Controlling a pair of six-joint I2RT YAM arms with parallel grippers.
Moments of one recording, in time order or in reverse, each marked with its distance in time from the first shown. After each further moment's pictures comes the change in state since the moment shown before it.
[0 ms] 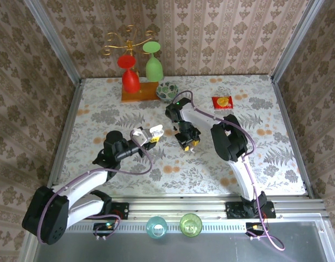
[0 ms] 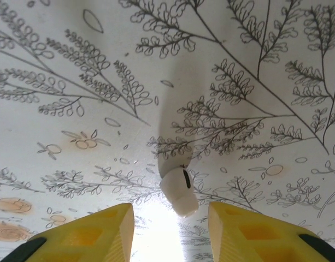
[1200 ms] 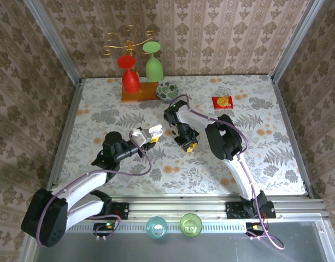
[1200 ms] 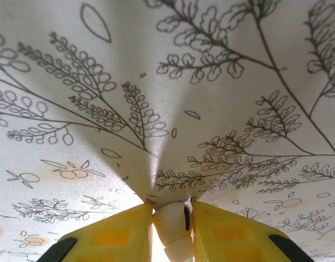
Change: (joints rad) left arm 0.000 -0.024 -0.009 -0.003 -0.012 0.000; right arm 0.013 0.071 0.027 -0.024 0.011 -0.075
